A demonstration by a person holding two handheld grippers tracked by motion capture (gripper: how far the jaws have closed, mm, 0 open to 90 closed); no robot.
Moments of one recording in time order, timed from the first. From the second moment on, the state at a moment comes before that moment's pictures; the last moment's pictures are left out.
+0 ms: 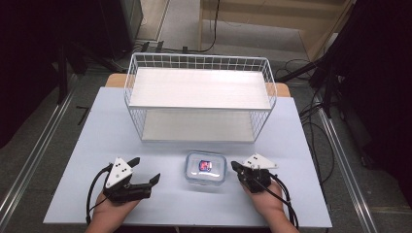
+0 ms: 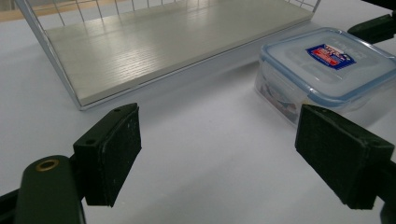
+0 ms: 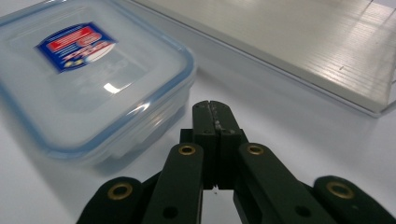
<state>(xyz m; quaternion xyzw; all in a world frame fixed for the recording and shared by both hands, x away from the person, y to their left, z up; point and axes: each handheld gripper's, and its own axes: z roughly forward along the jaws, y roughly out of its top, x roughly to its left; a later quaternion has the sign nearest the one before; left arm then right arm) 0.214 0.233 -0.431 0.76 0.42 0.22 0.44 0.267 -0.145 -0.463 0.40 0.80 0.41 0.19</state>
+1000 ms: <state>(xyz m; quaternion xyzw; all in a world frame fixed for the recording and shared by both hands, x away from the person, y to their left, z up) 0.211 0.247 -0.424 0.74 0.44 0.20 0.46 0.230 -0.158 -0.442 0.45 0.75 0.46 0.17</state>
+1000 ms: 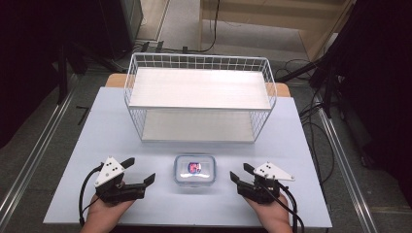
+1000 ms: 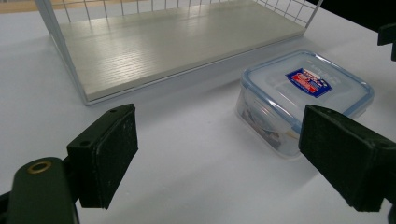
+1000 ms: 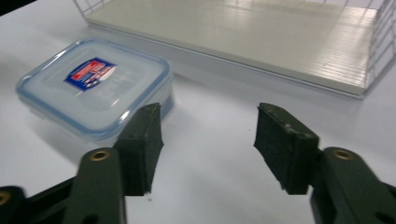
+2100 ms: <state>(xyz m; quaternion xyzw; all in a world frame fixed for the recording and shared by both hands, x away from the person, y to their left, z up) 0.256 0.190 -0.453 0.75 0.47 0.04 0.47 0.265 -0.101 -0.457 0.46 0.75 0.47 0.06</state>
